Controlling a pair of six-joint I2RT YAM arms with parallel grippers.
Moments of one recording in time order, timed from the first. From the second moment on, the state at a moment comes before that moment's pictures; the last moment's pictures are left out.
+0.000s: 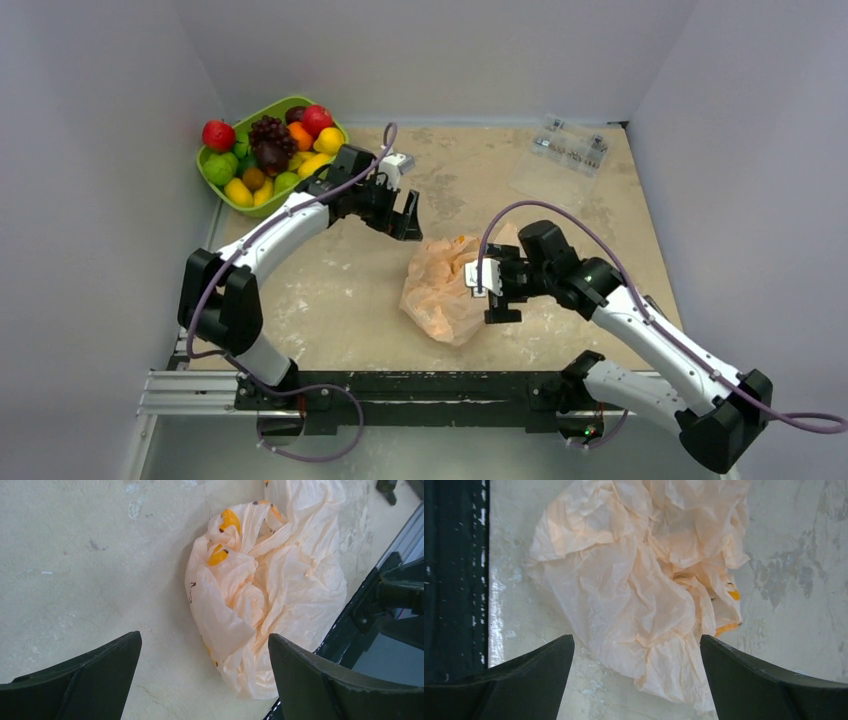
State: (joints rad) left arm -0.44 1.61 1.29 -0.53 0.54 -0.09; right arm 0.64 0.96 0.83 -0.73 -0.40 -0.95
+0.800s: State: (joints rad) left arm -0.25 1.70 1.10 -0.54 0.67 -0.15; right arm 0.67 1.42 0.70 -0.51 -0.30 -0.93
